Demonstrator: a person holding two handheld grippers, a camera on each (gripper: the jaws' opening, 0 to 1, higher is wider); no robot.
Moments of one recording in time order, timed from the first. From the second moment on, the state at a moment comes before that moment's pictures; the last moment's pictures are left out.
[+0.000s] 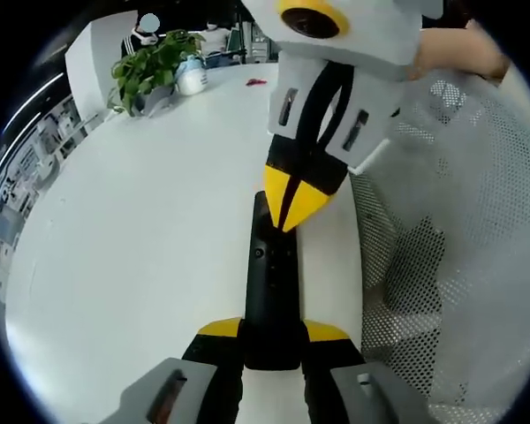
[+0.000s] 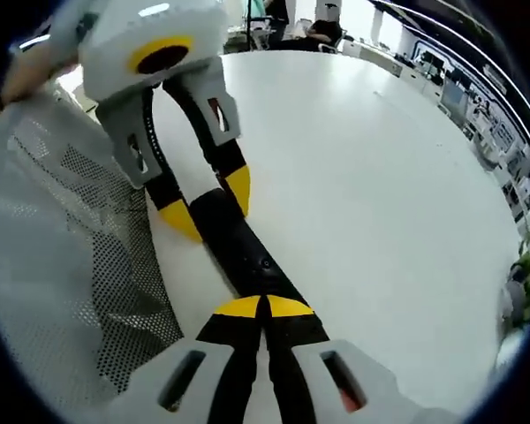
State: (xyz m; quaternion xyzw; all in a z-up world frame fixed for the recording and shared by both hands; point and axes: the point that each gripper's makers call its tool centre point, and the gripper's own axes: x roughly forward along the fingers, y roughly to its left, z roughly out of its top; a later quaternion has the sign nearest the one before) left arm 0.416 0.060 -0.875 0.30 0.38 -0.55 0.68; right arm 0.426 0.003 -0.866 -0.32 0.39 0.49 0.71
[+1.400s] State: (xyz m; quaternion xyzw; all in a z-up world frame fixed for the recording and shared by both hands) left arm 0.415 0.058 -0.876 0.29 0.37 -0.55 0.68; right arm 0.422 -0.004 -0.868 -0.27 0.44 0.48 0.71
